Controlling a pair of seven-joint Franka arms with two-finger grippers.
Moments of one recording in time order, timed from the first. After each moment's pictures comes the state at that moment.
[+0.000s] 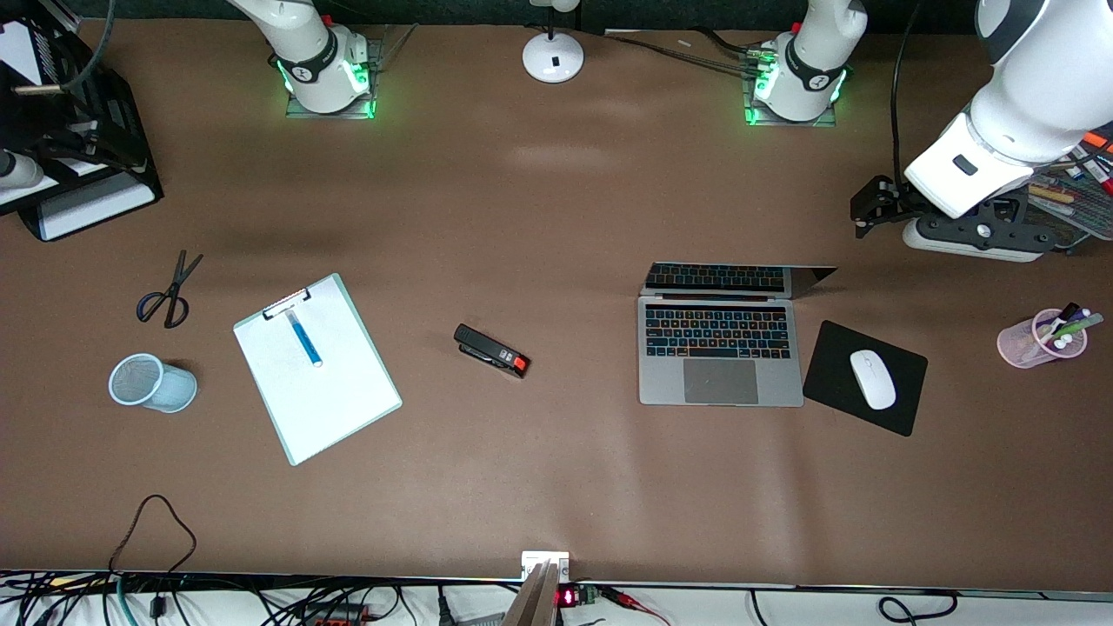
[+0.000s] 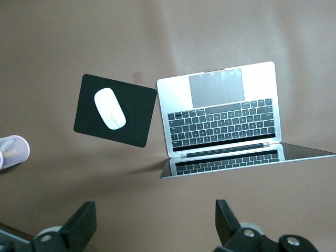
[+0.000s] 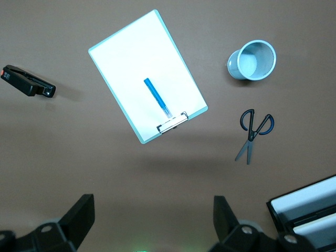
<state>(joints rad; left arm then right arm) -0.04 -0.01 -0.14 -1.71 0.05 1.71 -0.04 0.08 -0.08 -0.08 -1.68 0.00 1.56 -0.03</state>
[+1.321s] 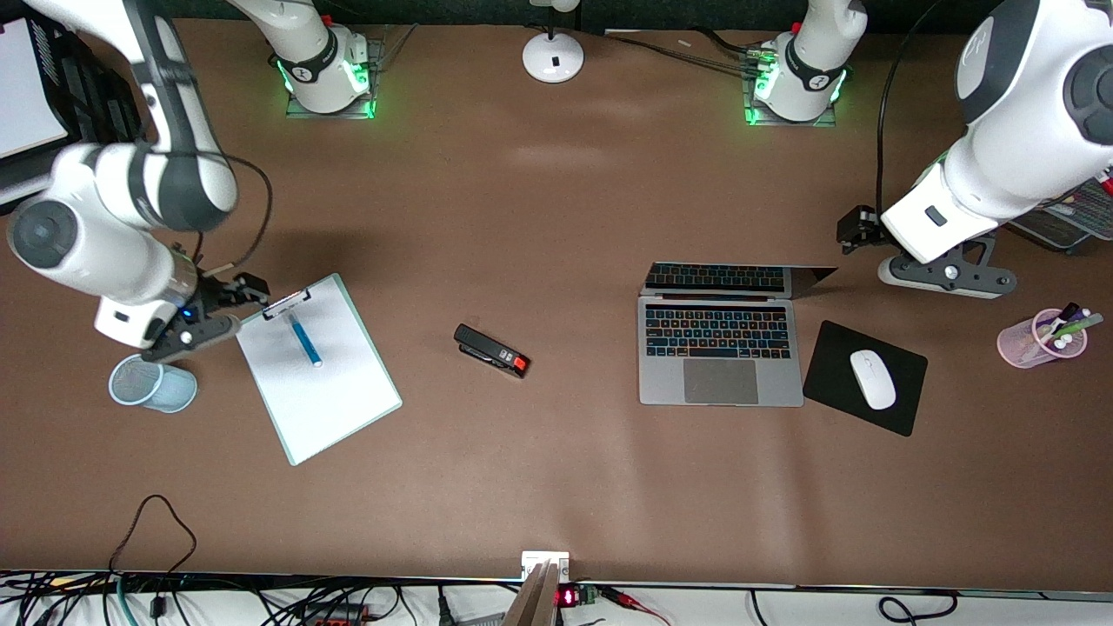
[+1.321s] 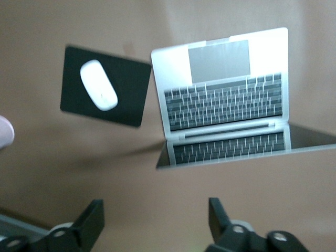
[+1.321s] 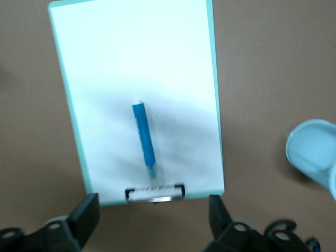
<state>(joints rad) -0.04 0.12 -0.15 -1.63 0.05 1.57 -0.04 0.09 0.33 -0.07 -1.90 0.00 2.18 -0.42</state>
